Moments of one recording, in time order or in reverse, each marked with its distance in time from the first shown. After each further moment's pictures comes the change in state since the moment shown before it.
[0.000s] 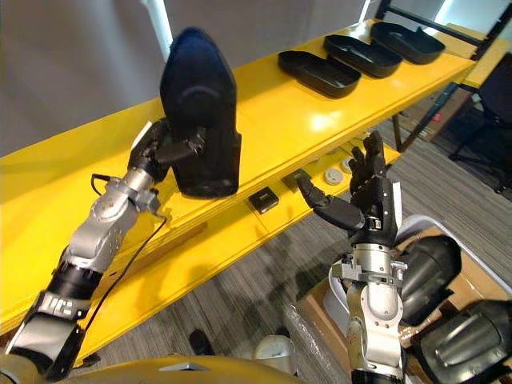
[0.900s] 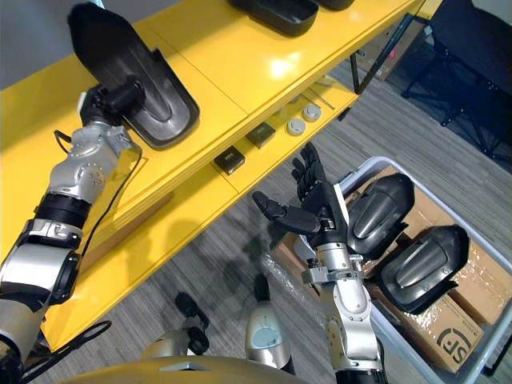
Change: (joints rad) left arm -0.403 0.091 0.065 0.466 -0.120 0.031 0.407; right arm -0.039 -0.015 0.200 0.013 0.065 0.057 0.053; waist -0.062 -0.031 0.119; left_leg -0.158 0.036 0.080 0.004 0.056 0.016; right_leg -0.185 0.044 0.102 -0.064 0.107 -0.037
